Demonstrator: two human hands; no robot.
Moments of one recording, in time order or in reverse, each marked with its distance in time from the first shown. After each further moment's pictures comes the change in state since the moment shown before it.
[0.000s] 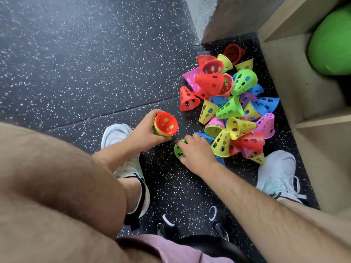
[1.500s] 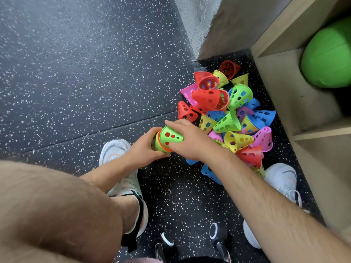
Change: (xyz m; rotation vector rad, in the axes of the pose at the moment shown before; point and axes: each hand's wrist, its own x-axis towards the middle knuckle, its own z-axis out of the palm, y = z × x) left_hand 0.002 -0.003 0.001 -0.026 -0.053 -0.073; right_hand 0.028 0.010 -0.097 0.714 -0.056 0.087
